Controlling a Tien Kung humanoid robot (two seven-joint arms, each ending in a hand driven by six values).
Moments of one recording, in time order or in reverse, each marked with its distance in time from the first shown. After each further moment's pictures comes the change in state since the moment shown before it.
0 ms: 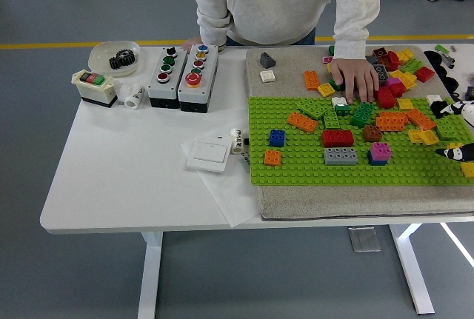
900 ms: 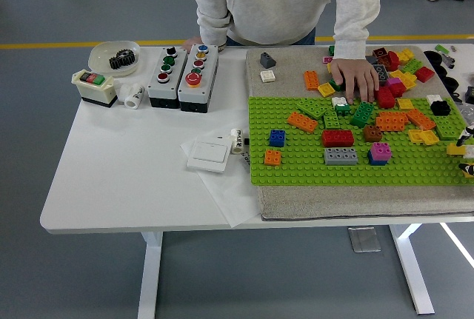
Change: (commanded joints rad) left arm 0.003 0.000 -0.007 0.000 0.018 -0.002 0.004; right arm -0.011 -0.033 -0.046 -0.053 -0.028 0.049 0.002
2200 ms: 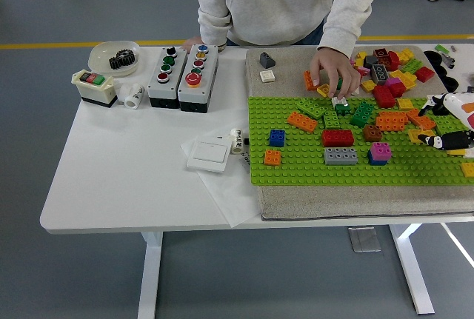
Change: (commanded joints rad) left arm -0.007 0.001 0.015 0.000 -0.025 0.001 -0.005; right arm 0.064 0.062 -0.013 0.163 0.187 0.035 -0.069
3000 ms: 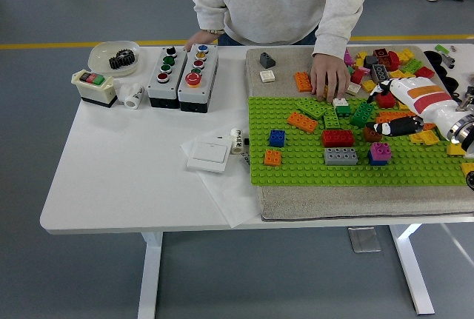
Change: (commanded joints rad) left arm 0.005 0.003 0.002 -0.004 0.001 0.002 0.006; right arm 0.145 0.131 -0.159 0.003 0.013 -0.024 -0.061
